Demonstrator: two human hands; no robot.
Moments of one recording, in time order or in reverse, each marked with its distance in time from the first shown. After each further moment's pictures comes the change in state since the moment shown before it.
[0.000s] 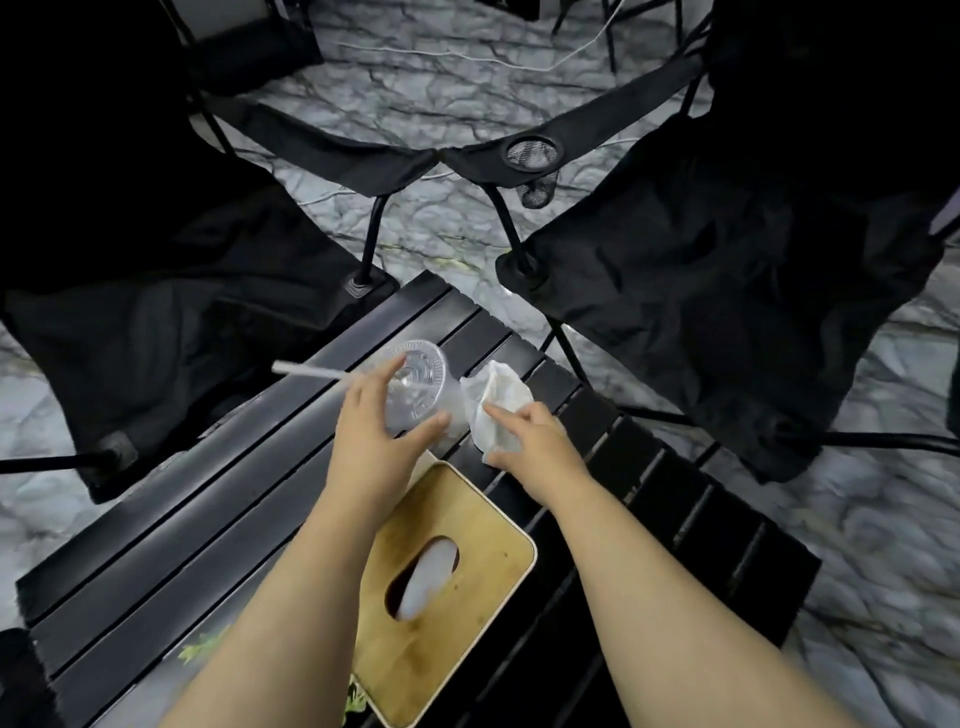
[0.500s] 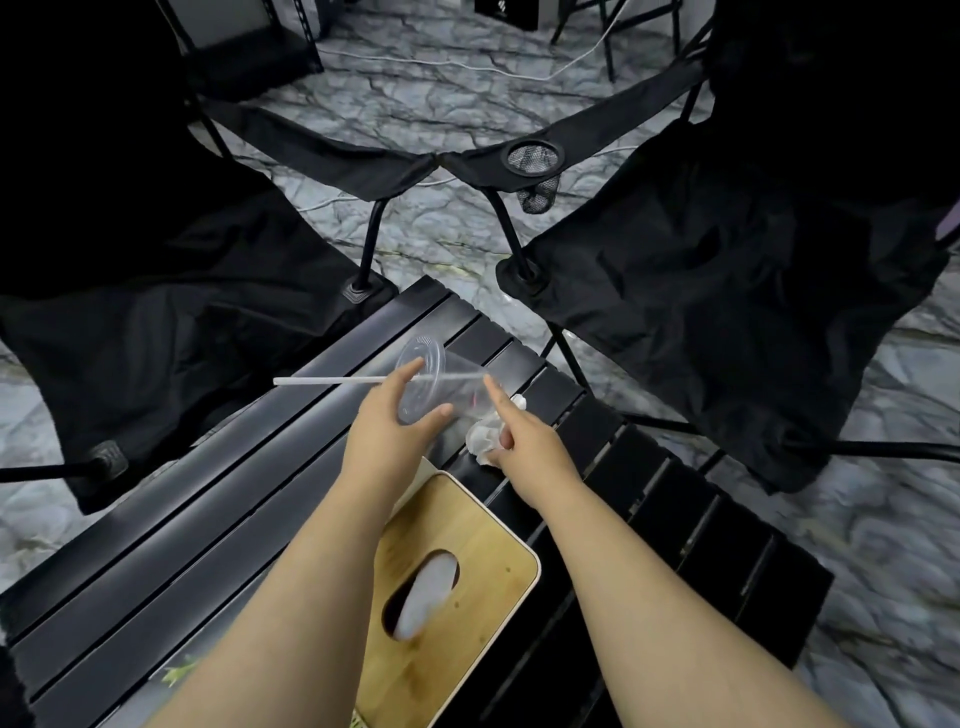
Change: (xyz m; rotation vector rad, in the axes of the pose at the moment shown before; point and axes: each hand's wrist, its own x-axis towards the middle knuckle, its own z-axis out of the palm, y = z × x) left_hand 0.023 -0.003 0.016 -0.067 -0.048 -0.125; right_hand 0.006 -0.009 0.003 0.144 0.038 -0.075
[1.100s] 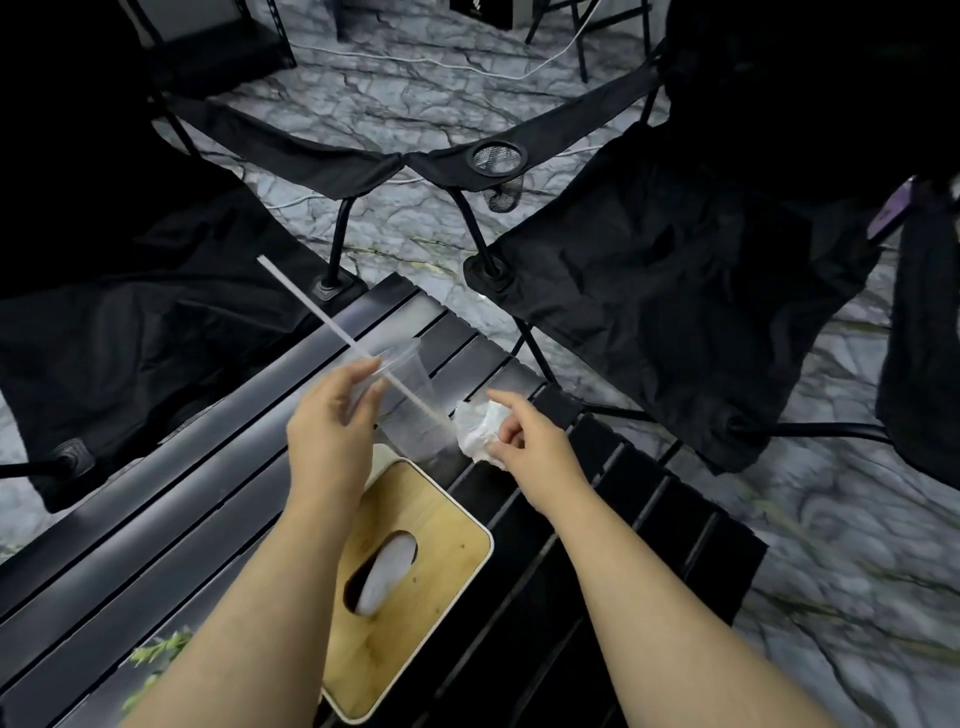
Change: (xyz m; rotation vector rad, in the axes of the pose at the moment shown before) left_hand -0.024 0.016 -0.002 0.017 0.274 0.131; right_hand -0.042 0.010 -0.036 0.157 0.110 -0.030
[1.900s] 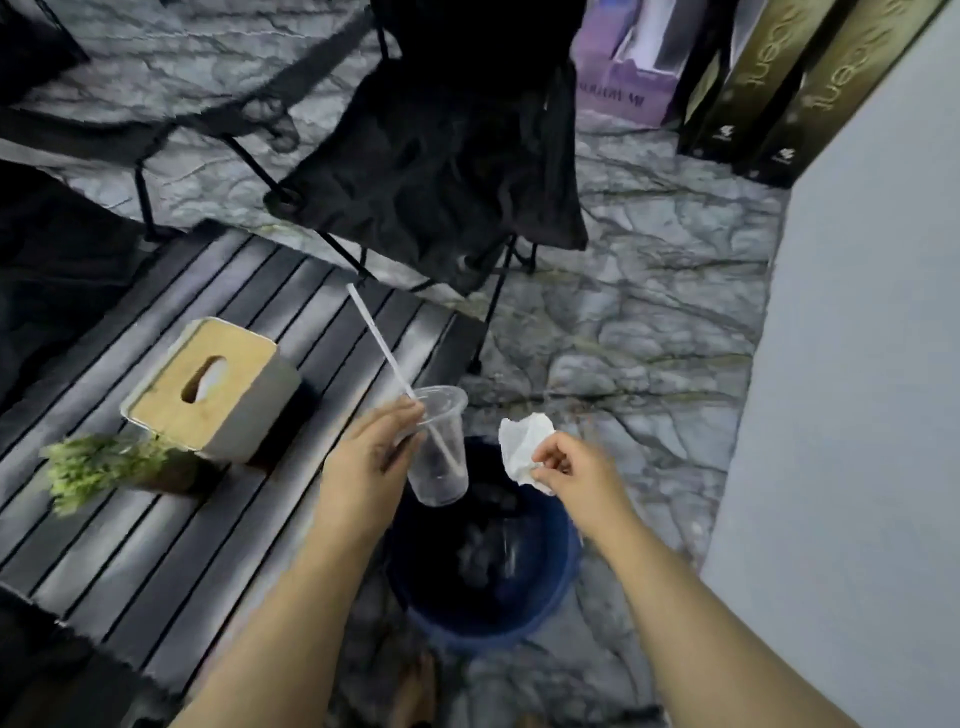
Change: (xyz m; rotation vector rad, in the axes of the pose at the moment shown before) left_hand -0.353 0.110 0.014 0.058 -0.500 0.337; right_hand -0.396 0.107 -0.152 0.074 0.271 0.292
